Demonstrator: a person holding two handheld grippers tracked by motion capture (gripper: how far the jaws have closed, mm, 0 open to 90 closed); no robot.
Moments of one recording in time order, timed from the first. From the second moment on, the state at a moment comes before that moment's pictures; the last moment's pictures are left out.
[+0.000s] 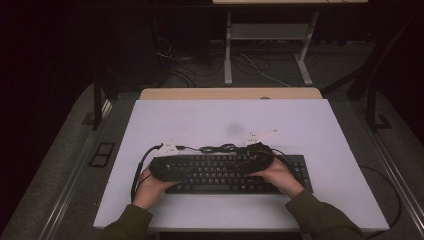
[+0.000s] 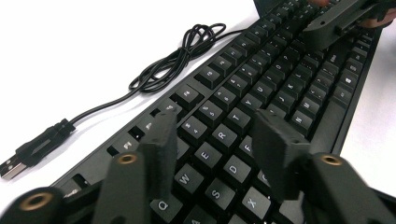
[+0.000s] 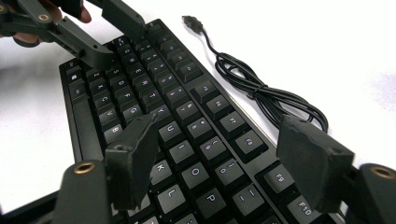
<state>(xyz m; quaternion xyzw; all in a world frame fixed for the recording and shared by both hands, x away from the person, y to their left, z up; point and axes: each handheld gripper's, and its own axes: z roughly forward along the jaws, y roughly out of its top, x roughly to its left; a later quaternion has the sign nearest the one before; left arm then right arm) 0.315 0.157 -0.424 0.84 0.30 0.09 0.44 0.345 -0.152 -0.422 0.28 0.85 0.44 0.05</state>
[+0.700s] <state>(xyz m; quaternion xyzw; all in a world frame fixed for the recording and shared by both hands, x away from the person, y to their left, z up) 0.310 0.164 -0.426 0.83 0.31 0.10 0.45 0.342 -0.149 -0.425 0.27 0.86 0.43 0.05</state>
